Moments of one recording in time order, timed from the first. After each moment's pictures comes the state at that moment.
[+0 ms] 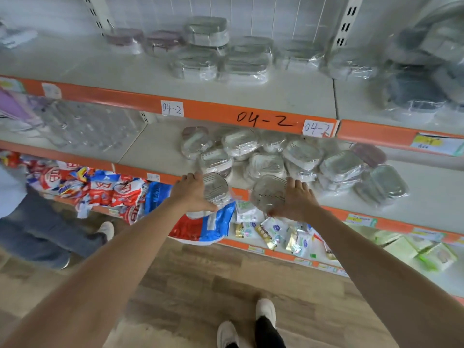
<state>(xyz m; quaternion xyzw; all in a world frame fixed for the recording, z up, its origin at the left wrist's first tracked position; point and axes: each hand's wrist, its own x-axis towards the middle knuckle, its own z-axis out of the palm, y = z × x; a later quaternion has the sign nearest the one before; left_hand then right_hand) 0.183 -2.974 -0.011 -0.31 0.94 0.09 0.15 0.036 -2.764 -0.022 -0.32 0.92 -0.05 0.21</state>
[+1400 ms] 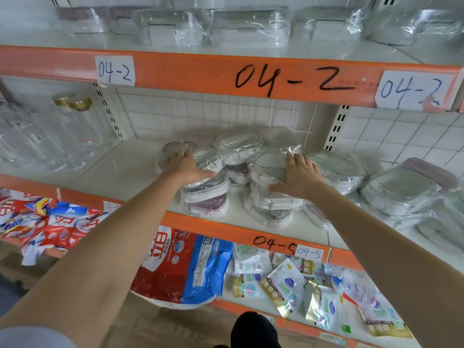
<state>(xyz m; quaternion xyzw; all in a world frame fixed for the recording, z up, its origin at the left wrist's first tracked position) 0.016 -3.121 -0.153 -0.38 0.92 0.11 0.01 -0.125 -2.889 -0.149 -0.36 0.93 -0.04 0.05</state>
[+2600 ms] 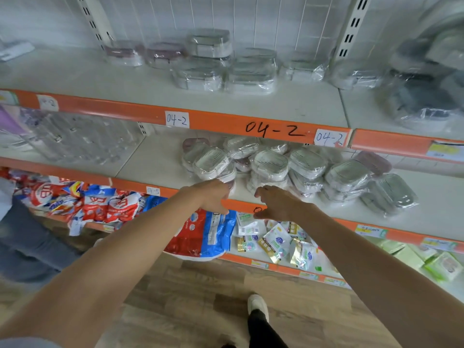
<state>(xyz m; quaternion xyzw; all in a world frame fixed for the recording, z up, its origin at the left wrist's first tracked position) 0.138 -3.006 -0.014 -0.08 0.96 0.09 0.24 0.043 -2.828 -0.013 -0.49 0.84 -0.03 0.23</state>
